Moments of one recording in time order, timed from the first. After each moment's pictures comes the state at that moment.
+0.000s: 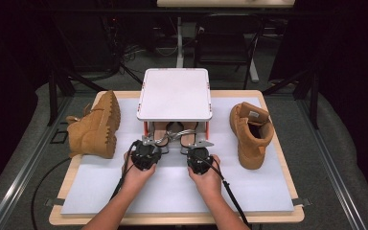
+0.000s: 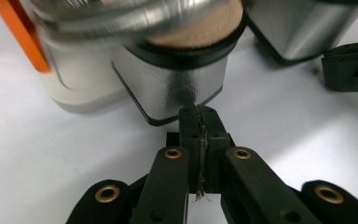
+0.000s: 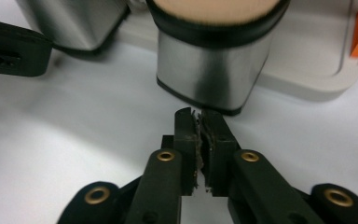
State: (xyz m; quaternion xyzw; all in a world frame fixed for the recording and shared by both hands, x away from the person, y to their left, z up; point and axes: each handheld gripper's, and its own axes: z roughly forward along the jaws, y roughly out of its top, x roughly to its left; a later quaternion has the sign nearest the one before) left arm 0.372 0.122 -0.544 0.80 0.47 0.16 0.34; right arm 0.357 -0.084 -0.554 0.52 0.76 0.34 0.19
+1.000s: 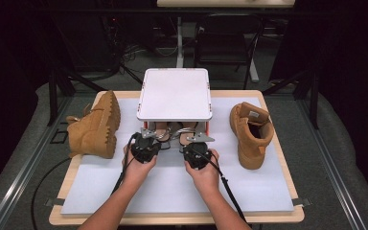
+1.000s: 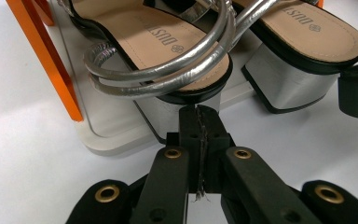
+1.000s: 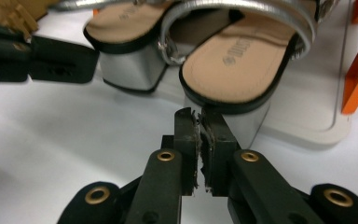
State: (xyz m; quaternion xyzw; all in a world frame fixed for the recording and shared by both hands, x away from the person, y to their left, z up) left arm 0.382 0.119 -0.523 0.78 0.48 0.18 0.37; right arm 0.359 -0.077 -0.525 0.51 0.74 0.38 0.18
